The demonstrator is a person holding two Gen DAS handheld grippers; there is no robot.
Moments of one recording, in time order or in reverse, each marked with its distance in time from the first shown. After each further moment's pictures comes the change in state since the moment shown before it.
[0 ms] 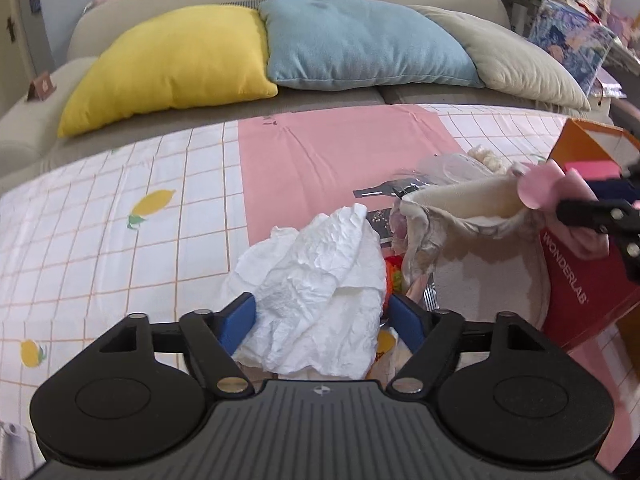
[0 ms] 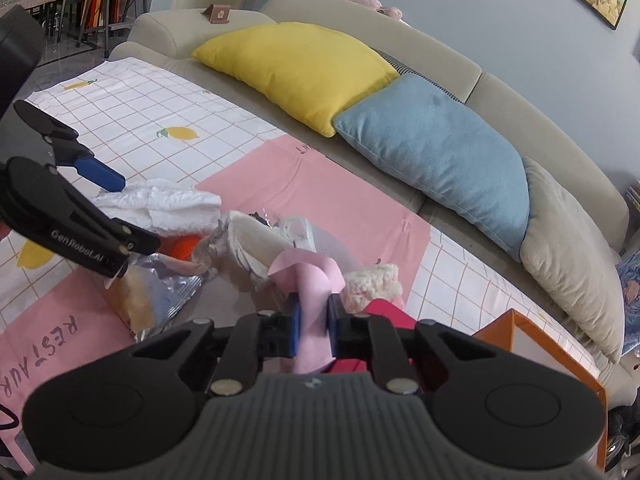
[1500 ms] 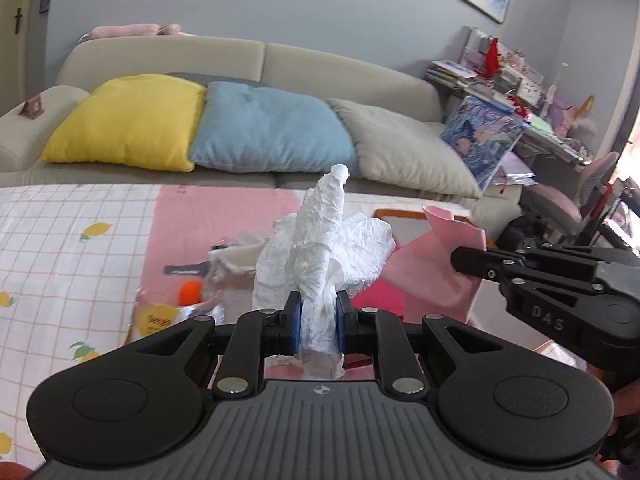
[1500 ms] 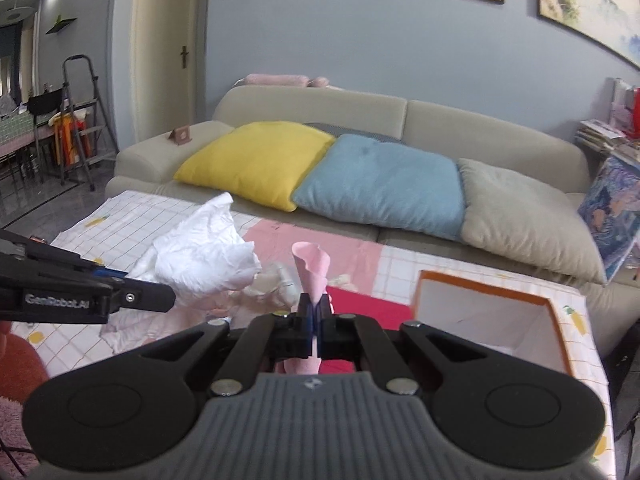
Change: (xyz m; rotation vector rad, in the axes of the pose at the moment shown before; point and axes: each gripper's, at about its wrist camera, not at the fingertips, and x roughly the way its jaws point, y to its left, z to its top) left arm -0.173 -0.129 -0.014 -0.117 -0.230 -0.190; right arm -0.185 -0.058 -0.065 0.338 -0.235 0.010
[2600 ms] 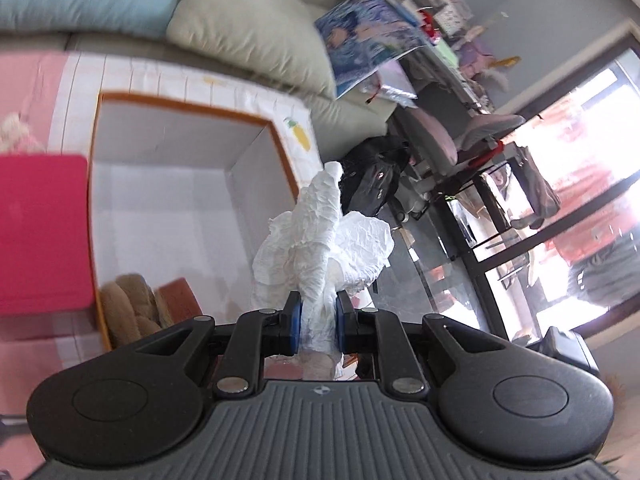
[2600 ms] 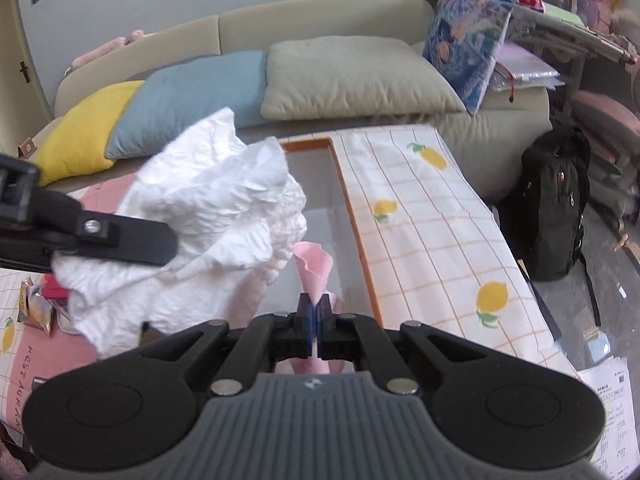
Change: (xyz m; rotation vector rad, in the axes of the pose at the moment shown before) left arm 0.189 -0.155 0.023 -0.207 0.418 -0.439; right arm -0.002 -0.207 -0.085 0.388 0.276 -0.255
